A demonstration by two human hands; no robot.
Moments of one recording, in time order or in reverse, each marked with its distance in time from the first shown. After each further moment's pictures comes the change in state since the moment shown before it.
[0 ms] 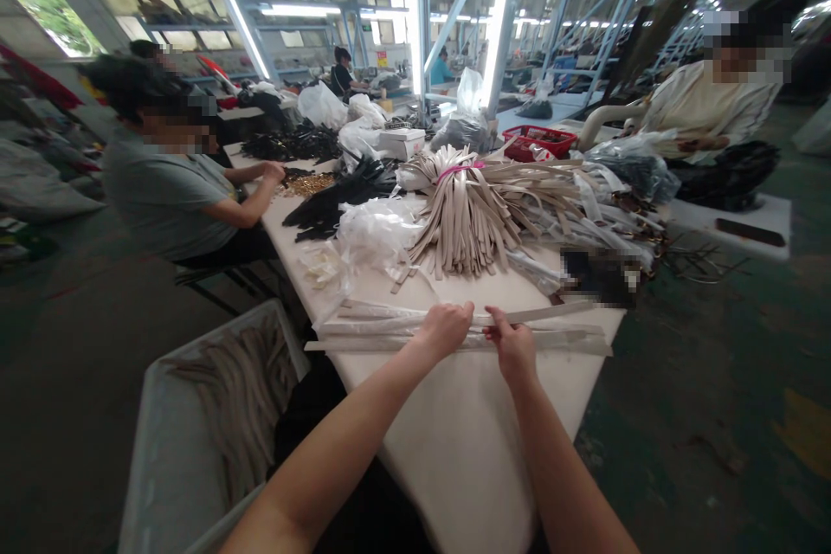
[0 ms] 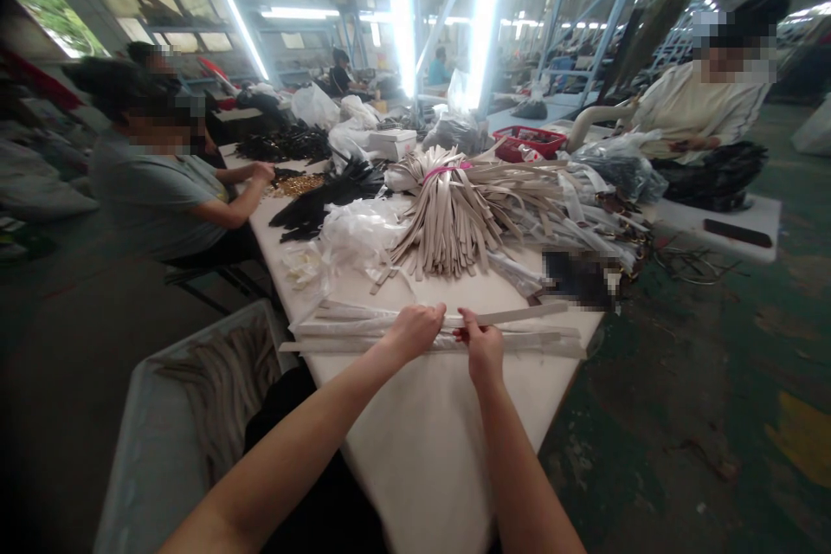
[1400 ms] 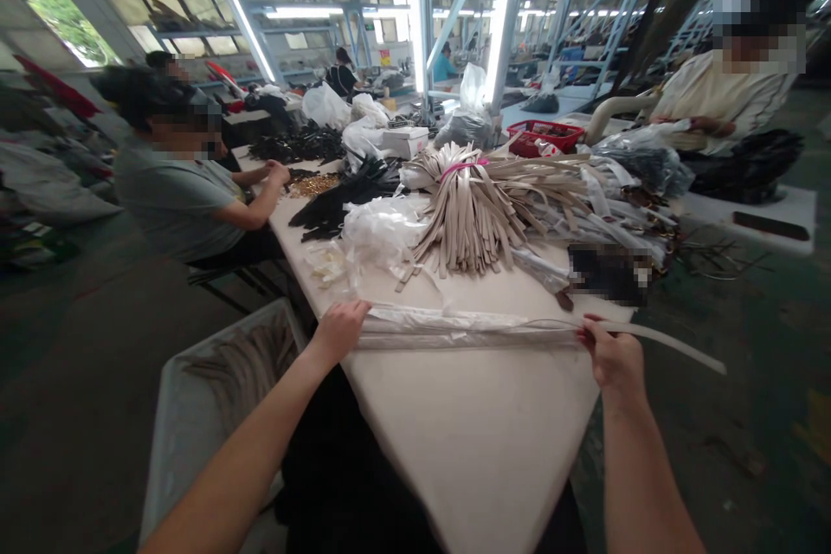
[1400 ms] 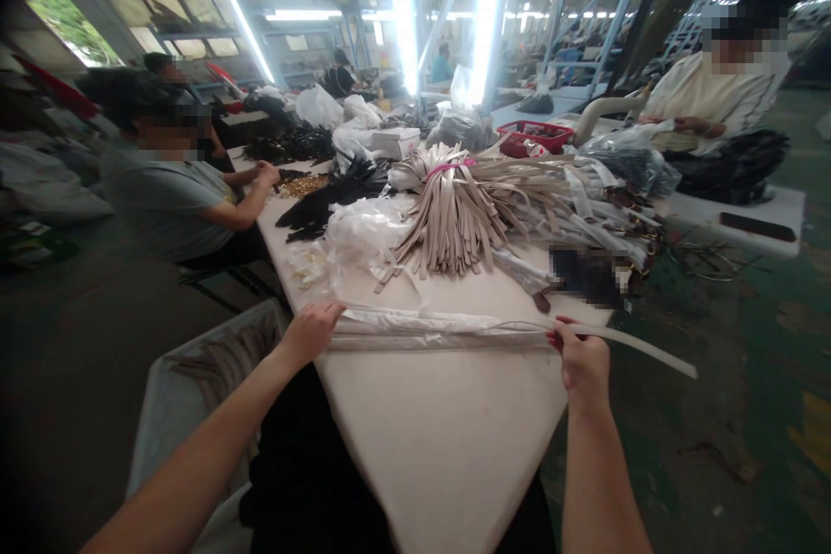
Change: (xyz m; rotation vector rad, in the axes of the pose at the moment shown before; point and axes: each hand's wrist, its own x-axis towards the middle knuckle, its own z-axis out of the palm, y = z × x) left_hand -0.129 -0.162 -0.005 0.124 0.081 -0.230; right_hand 0.058 -0.046 -0.151 -0.075 0.337 -0.106
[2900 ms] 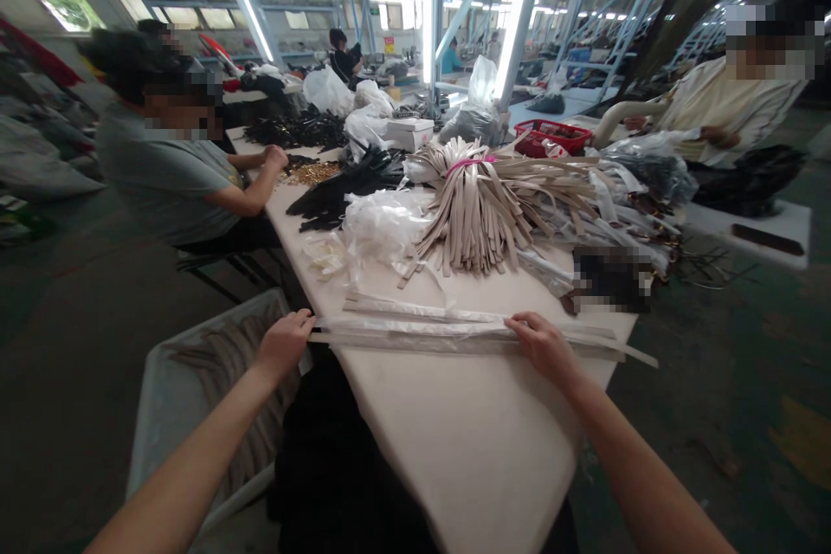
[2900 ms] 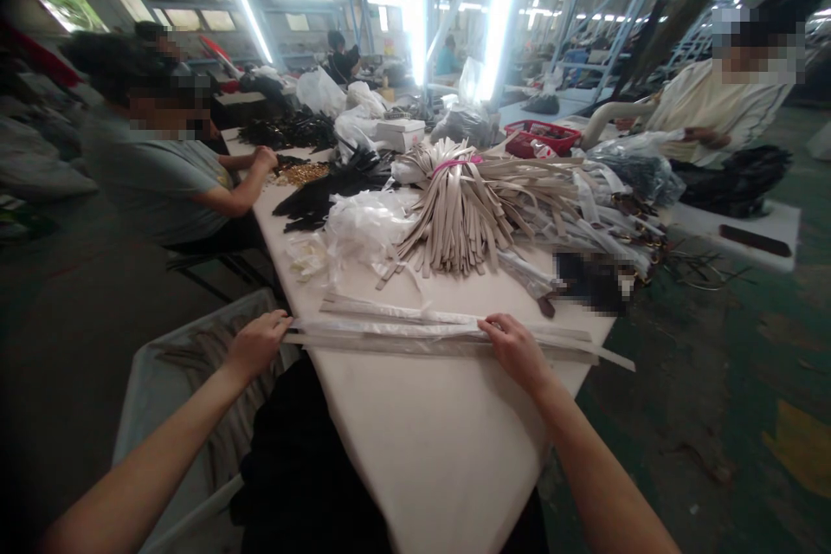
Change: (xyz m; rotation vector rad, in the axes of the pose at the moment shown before) left_hand -0.081 -0.098 0.034 0.119 -0.072 -0.165; right_hand -0.045 0.007 0.066 -1.056 -0.918 -1.097
